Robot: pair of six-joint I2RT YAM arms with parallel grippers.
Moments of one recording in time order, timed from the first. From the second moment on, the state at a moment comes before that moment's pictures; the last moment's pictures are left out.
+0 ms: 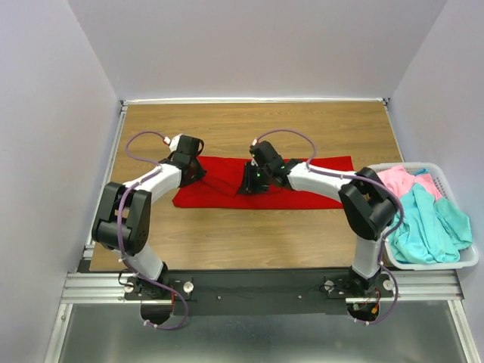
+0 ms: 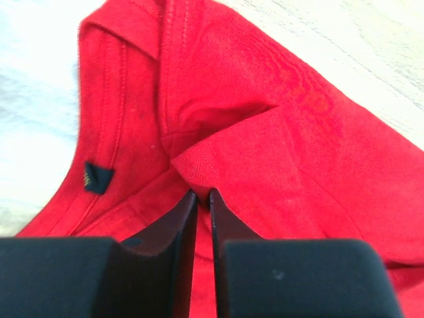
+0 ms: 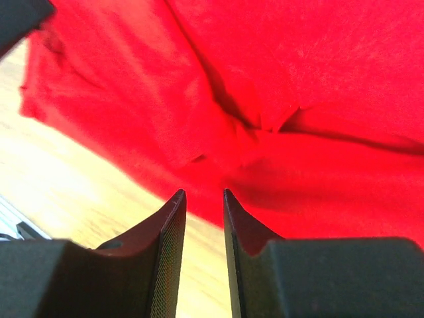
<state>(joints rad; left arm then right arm) -0.28 1.66 0.97 -0.23 -0.15 -0.75 0.74 1.92 1.24 -0.21 -0.17 0.69</state>
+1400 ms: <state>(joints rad) -0.26 1.80 1.07 -0.13 -0.10 -0.69 0.52 2.07 1.16 0.19 -0.68 0.69</state>
